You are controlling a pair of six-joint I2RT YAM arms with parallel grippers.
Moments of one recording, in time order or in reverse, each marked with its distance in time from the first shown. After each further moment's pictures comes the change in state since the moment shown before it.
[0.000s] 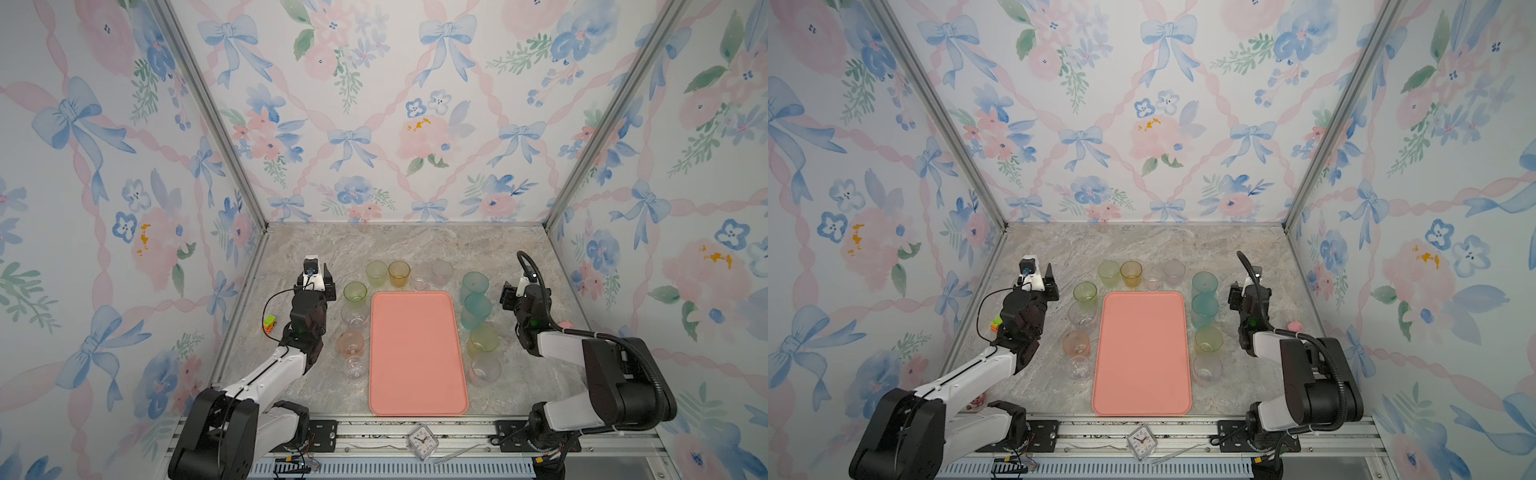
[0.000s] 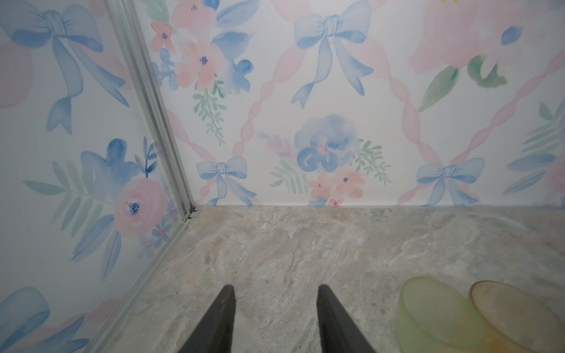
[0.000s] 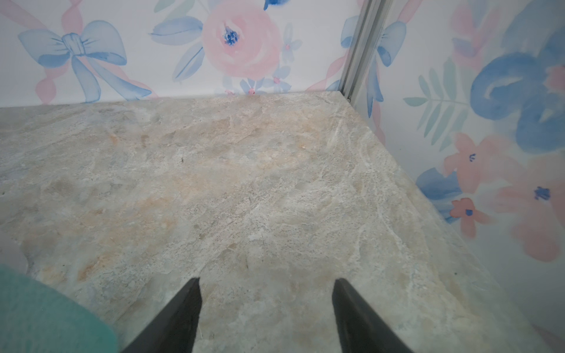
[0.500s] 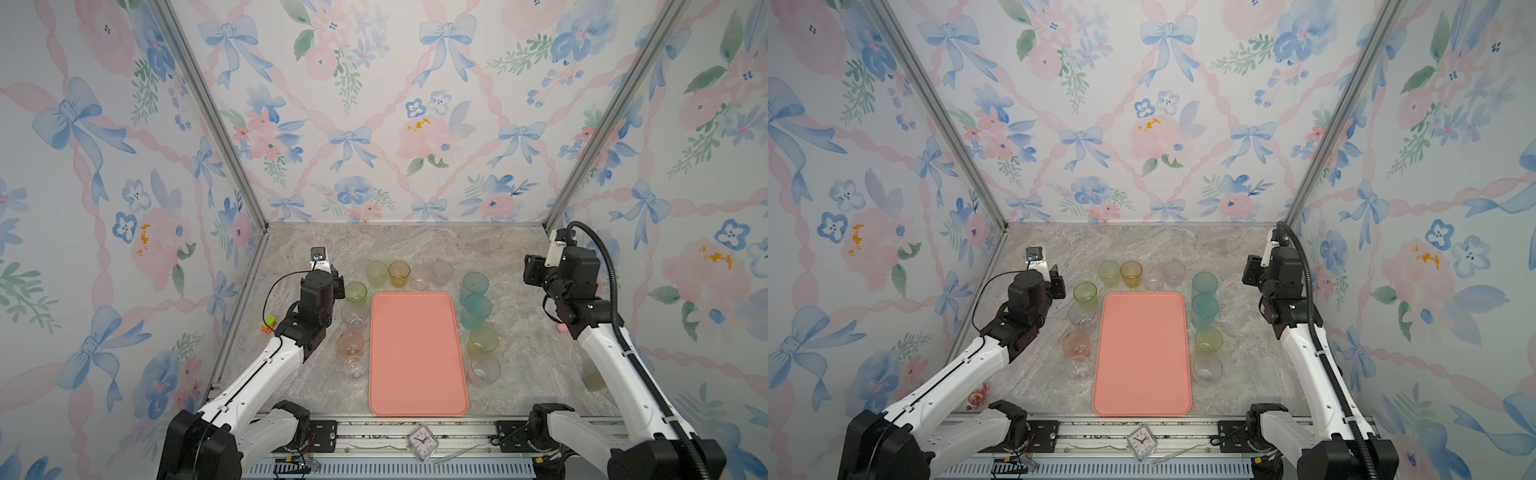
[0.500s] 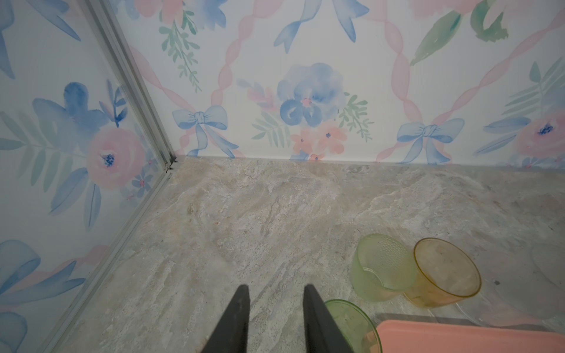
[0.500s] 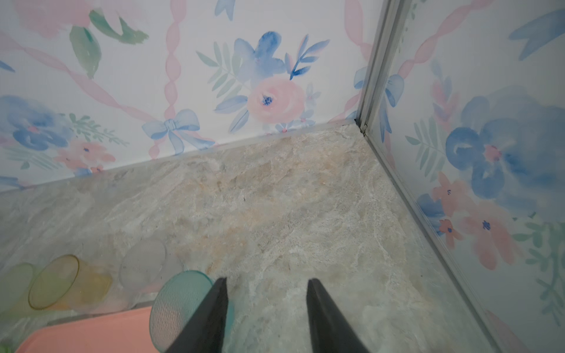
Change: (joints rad) left arm -0.063 0.000 0.254 -0.621 -0.018 -0.184; right arm -0.023 -0.342 0.545 -1.035 -0.220 0.144
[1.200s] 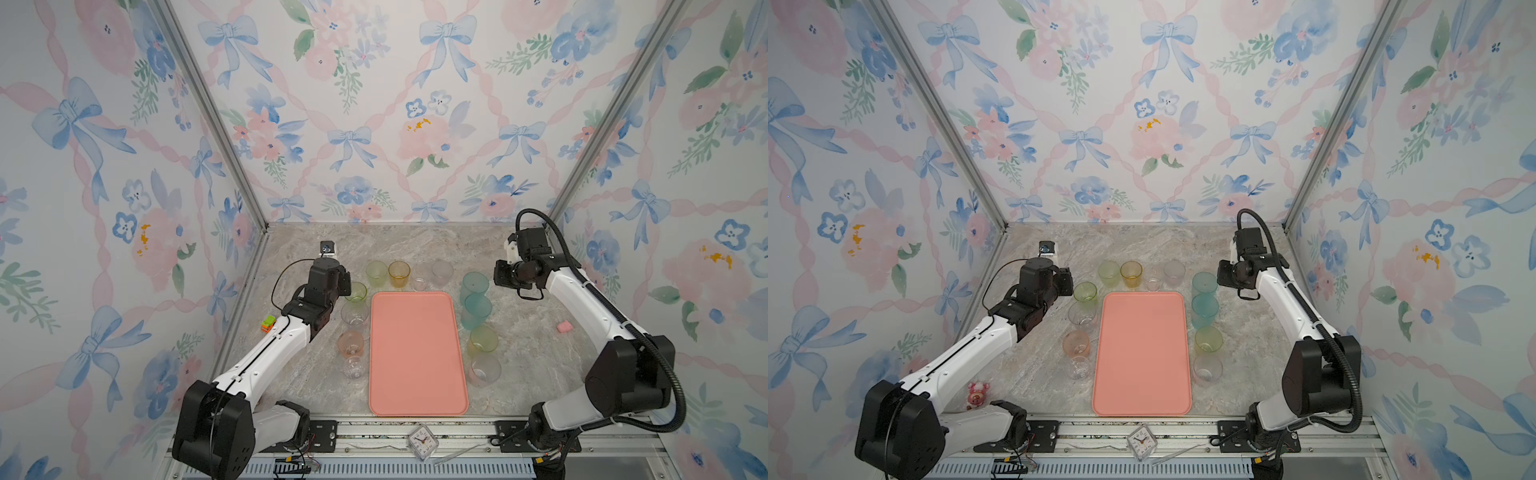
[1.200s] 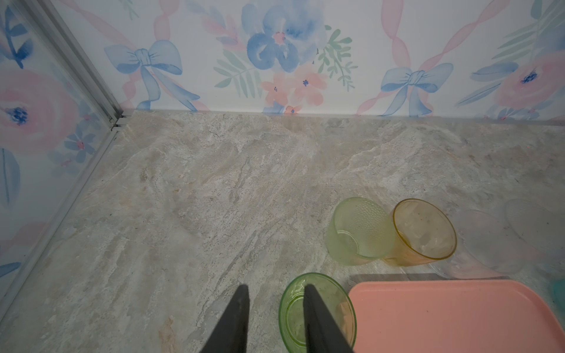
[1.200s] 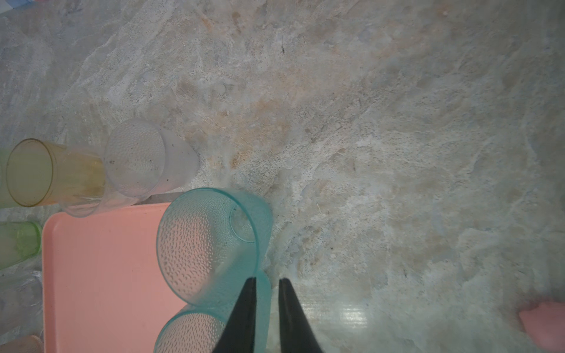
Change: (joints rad) left arm 0.045 0.141 0.114 -0.127 0.172 -0.073; right arm 0.108 0.462 0.294 -0.354 -0.111 0.054
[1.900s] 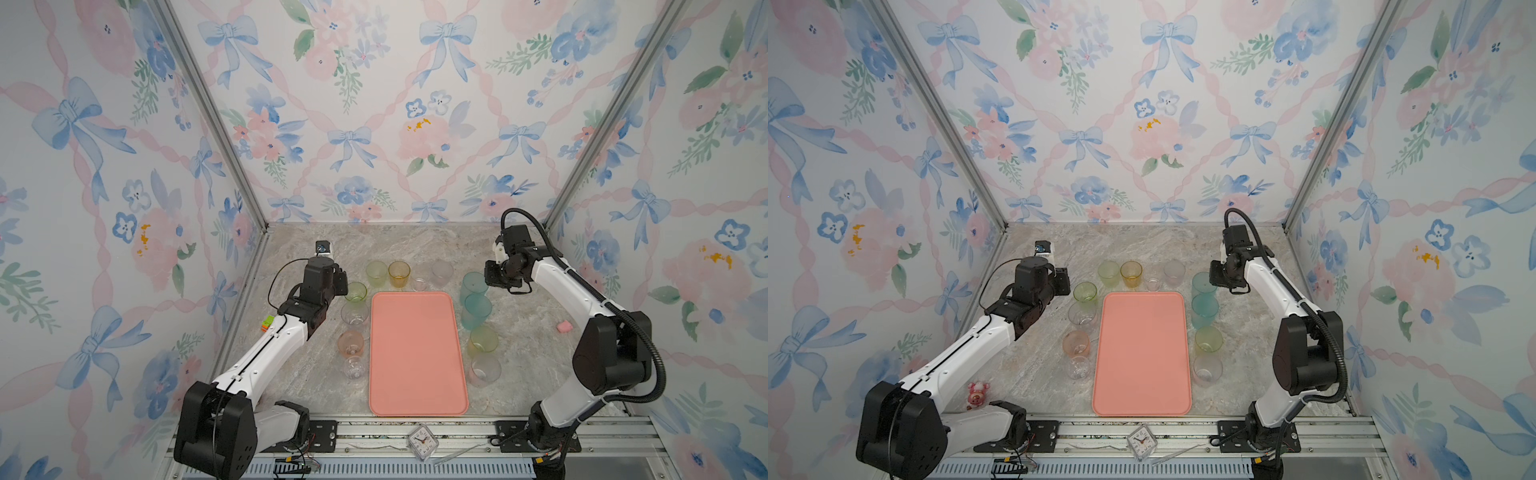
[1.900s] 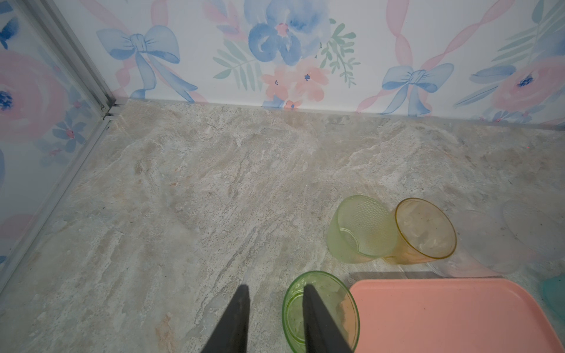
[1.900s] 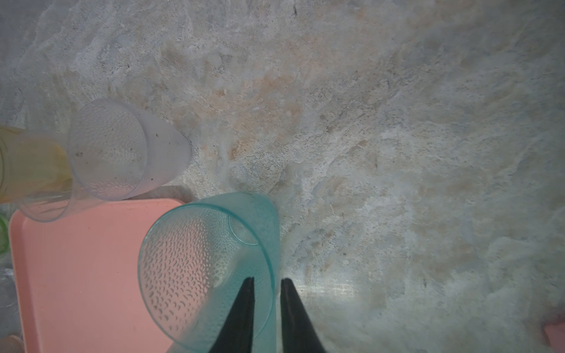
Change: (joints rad) left arm 0.044 0.000 -0.001 -0.008 0.058 -0.009; right arm 0.040 0.134 0.075 -0.052 0.020 -0.001
